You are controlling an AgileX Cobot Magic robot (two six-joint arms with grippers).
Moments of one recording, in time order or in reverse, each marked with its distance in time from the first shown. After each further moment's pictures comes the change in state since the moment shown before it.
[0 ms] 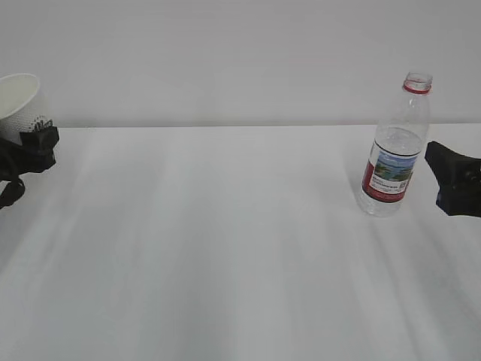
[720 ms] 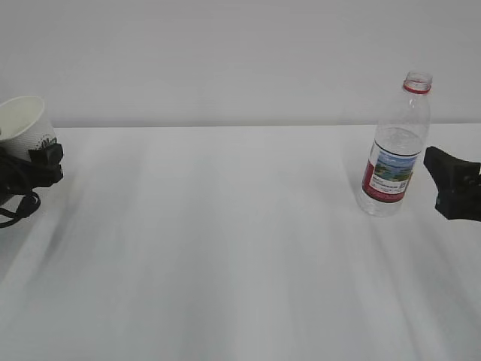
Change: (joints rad) left arm 0.000 0.156 -0.047 -0.060 -0.079 0.007; right arm 0.000 0.000 0.000 0.000 0.031 0.000
